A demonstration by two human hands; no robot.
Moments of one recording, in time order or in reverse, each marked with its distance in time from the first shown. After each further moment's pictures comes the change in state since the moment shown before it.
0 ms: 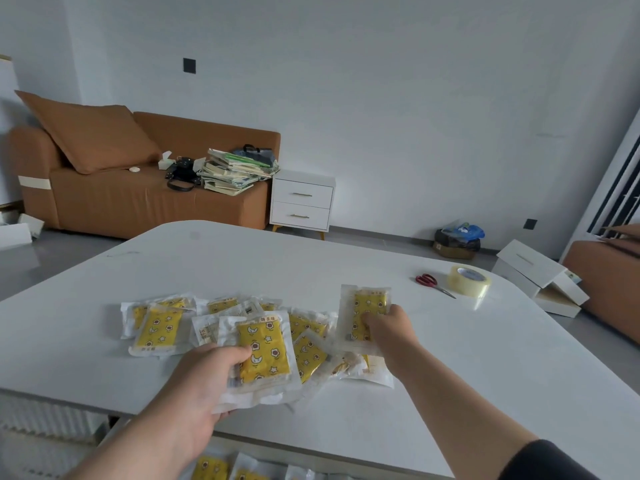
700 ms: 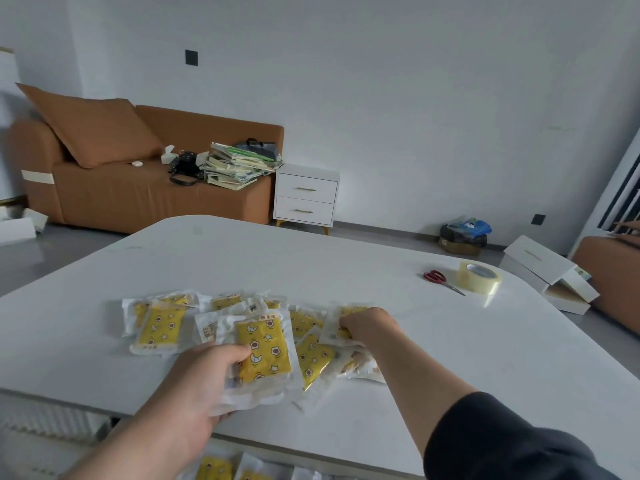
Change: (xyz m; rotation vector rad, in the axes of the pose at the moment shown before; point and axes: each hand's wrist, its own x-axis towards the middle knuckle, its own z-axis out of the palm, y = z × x) left_hand 0.006 0.005 -0.032 -0.035 0.024 0.074; right_hand 0.018 -0.015 0.046 -0.718 -0.043 0.202
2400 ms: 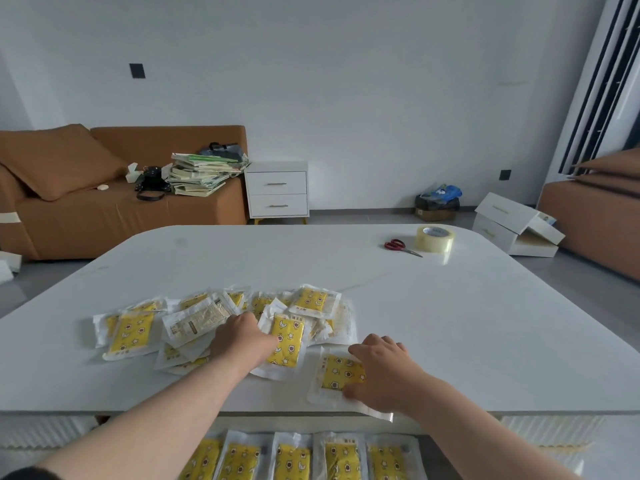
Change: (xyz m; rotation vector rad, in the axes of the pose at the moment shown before) left_hand 0.046 -0.035 0.116 1.272 0.105 0.270; right_hand -0.078 0.156 -0.026 -0.441 -0.027 -0.660
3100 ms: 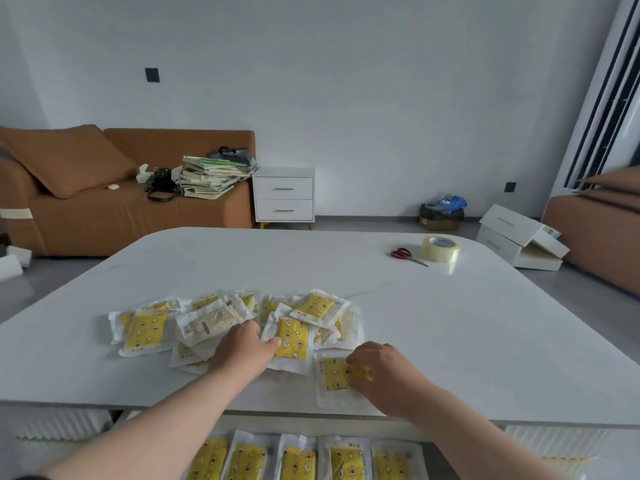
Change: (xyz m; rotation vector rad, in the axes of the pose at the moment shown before) left_hand -0.008 -0.026 -0.003 -0.130 0.035 0.099; right_hand -0.003 -0.008 -0.001 0.194 0.105 -0.073
